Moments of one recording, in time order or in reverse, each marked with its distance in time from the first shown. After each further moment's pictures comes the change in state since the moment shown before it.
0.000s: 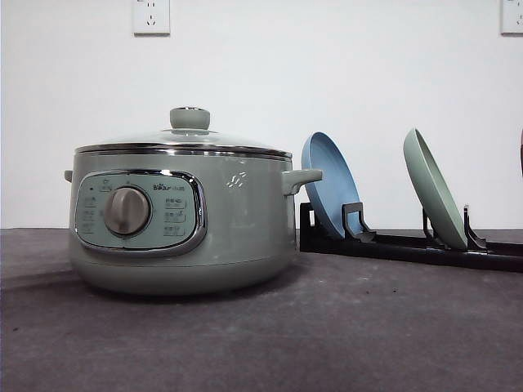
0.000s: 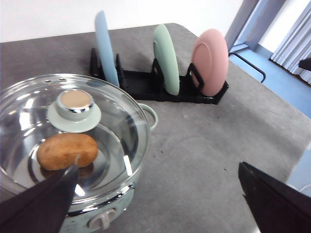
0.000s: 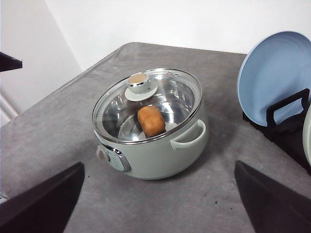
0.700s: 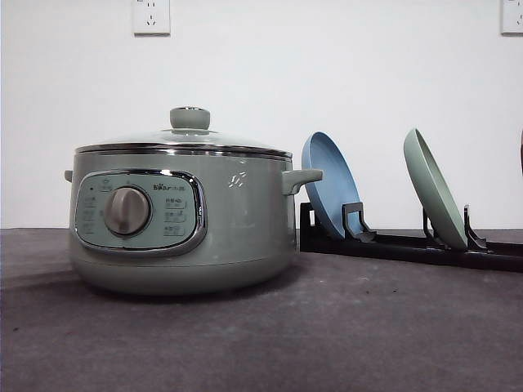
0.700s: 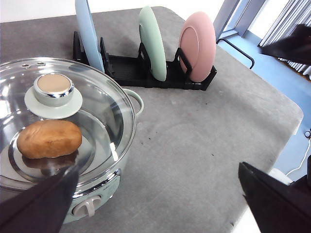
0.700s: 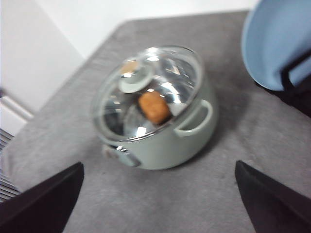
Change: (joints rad) left_arx -0.045 0.000 0.000 -0.047 0.000 0.000; right_arx -0.001 0.245 0.105 -0.021 -0.006 0.145
